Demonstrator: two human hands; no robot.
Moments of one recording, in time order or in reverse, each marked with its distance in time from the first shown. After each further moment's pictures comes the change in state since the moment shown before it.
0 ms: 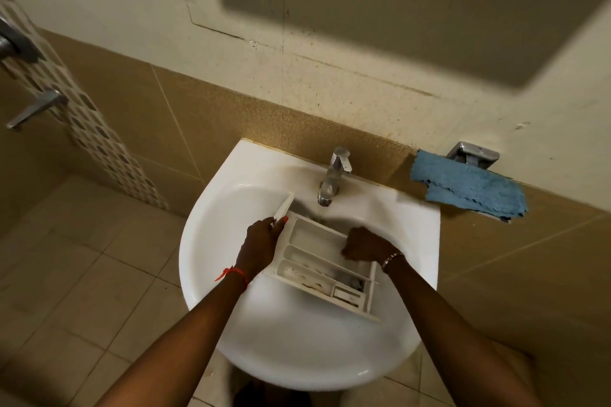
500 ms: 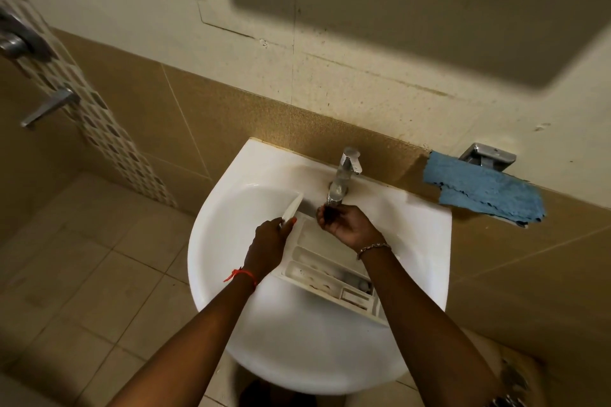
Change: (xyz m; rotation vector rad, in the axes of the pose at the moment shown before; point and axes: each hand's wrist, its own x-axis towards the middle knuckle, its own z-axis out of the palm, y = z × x) left_hand -0.001 0.001 0.001 0.011 0.018 -0.004; right_hand 0.029 -0.056 0.005 1.955 -0.121 0.074
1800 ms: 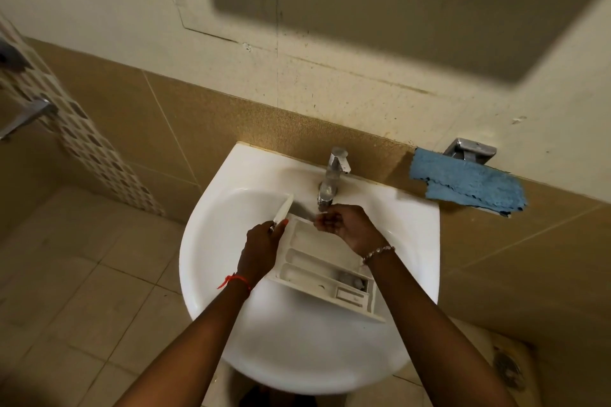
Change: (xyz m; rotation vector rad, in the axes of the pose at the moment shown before) left_hand -0.002 0.002 0.000 -0.042 0.057 0.017; right_hand -0.035 -0.005 0.002 -0.499 0.181 -0.219
